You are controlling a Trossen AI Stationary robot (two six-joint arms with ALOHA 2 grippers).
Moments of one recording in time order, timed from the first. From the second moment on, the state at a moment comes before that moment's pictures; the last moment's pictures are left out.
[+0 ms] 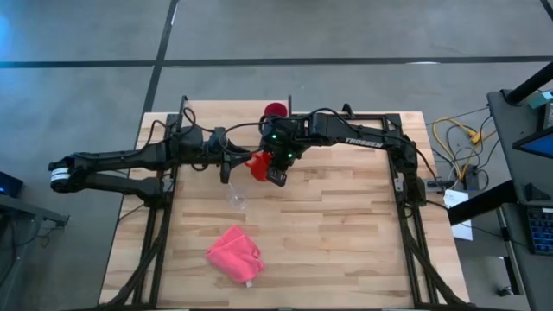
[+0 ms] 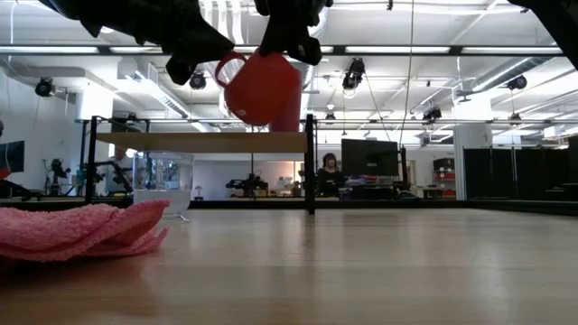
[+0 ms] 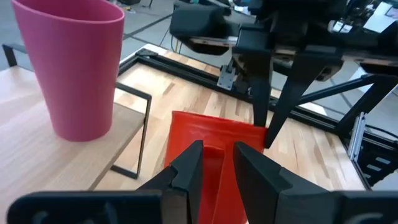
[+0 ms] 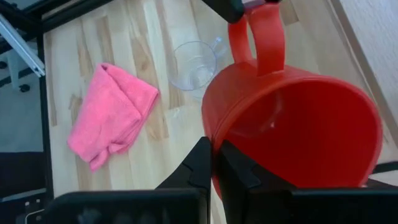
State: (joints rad) left arm 0.26 0.94 0.69 0.02 0.12 -0.25; right arm -0.12 2.03 2.15 -1.10 -0.22 0.23
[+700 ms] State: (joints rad) left arm 0.25 0.95 0.69 0.02 0.12 -0.25; right arm -0.11 2.03 2.17 -1.06 -0.24 0.20
